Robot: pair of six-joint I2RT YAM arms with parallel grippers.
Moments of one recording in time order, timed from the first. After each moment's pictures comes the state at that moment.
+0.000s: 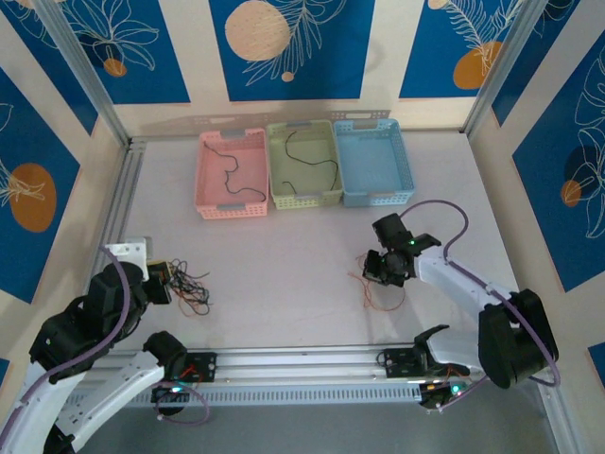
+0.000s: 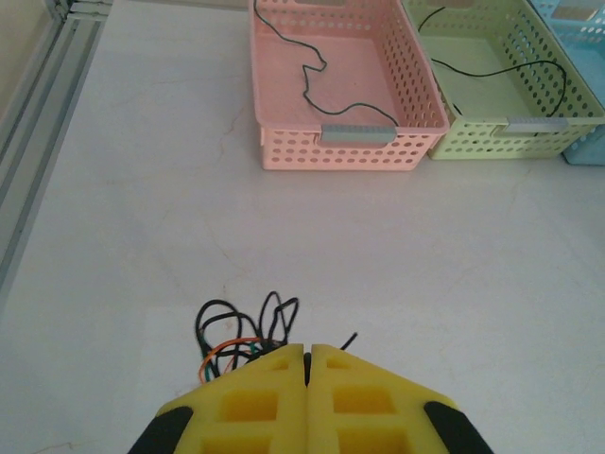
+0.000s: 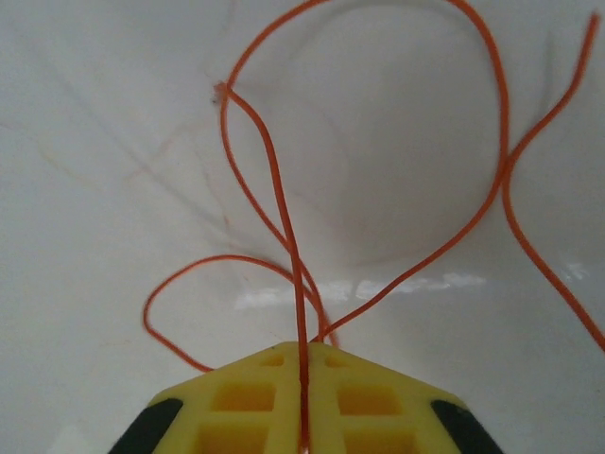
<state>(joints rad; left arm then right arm) -0.65 0.42 0.99 -1.20 -0.43 -0.47 0.42 1.23 0.68 -0.73 -0.14 0.71</state>
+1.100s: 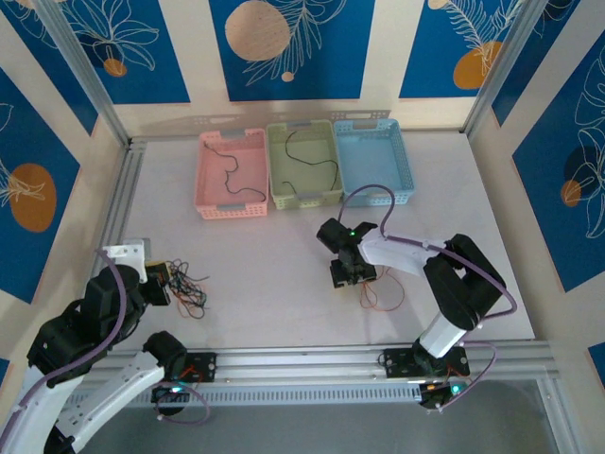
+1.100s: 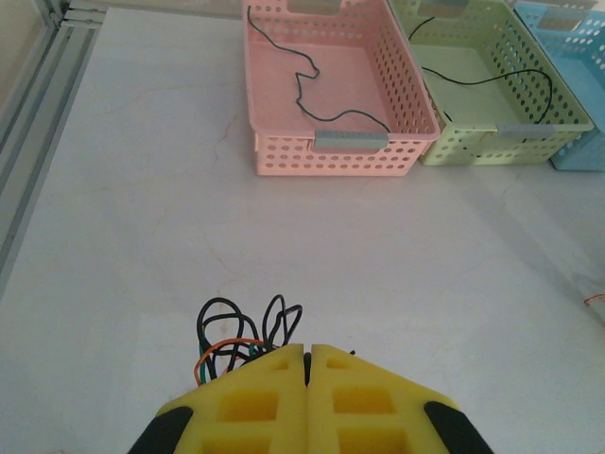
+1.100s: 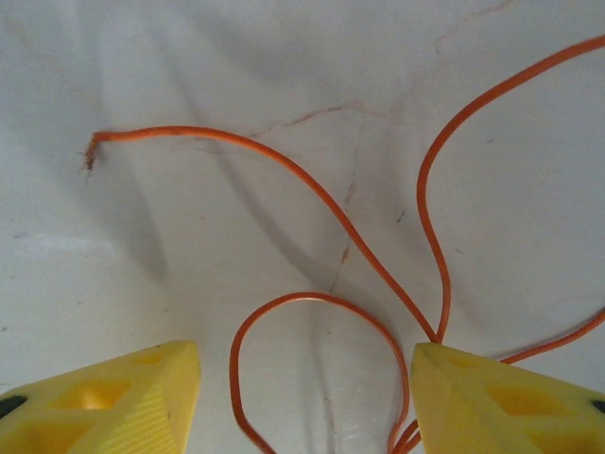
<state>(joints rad) -0.65 0.40 0.98 -1.19 -0.42 -0.46 0.73 1.63 0.94 -0.84 0.14 0.55</state>
